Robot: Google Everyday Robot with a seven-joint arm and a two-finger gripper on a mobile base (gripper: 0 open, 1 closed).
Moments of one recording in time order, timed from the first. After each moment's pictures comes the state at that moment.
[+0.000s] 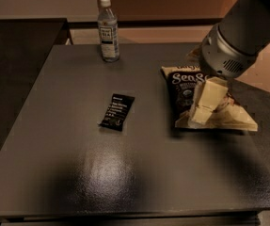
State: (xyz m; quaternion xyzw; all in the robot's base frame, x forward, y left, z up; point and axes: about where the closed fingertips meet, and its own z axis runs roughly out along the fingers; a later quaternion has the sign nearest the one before) arm 0.477 -0.128 0.921 -0.66 0.72 0.06 0.18
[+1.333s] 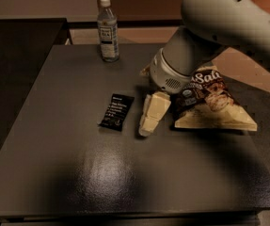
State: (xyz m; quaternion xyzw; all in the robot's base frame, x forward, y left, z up) arm 0.501 -0.025 0.860 -0.68 0.69 0.14 0.21
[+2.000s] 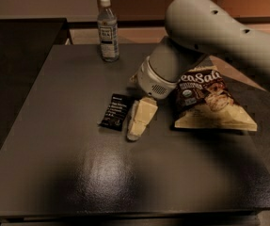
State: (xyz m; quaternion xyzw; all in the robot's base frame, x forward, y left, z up) arm 0.504 0.004 0.838 -0.69 0.68 0.16 0.20
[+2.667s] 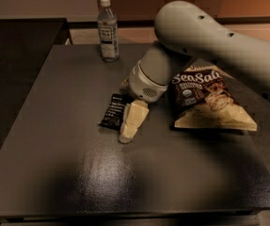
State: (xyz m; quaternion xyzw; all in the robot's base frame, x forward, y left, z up) arm 0.503 0.026 0.827 -0.69 0.67 0.18 0.19
